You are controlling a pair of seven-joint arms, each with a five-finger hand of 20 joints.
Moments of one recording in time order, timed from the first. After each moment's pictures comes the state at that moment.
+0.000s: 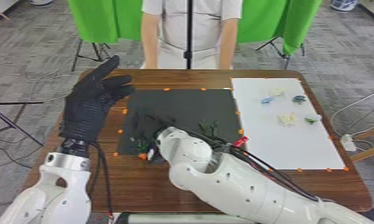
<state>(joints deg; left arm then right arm) 114.8 -55.5 -86.3 -129.9 44.3 9.3 16.2 -57.8 -76.5 24.3 -89.6 -116.4 1.7 30.4</state>
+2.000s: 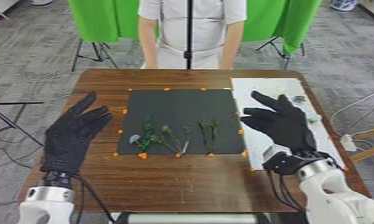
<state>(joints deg) 131.4 -63.9 -95.3 -133.2 44.7 10.8 13.2 -119.0 -73.4 94.7 -129.4 -53.8 0.6 13.5</state>
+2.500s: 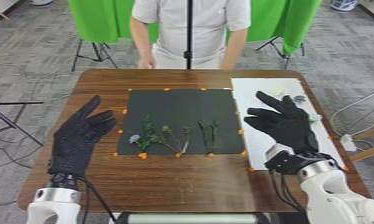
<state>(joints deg) 130.8 -63.6 -92.9 -132.2 46.1 12.7 13.6 -118.1 -74.2 95.7 -128.2 -53.2 0.7 12.8</state>
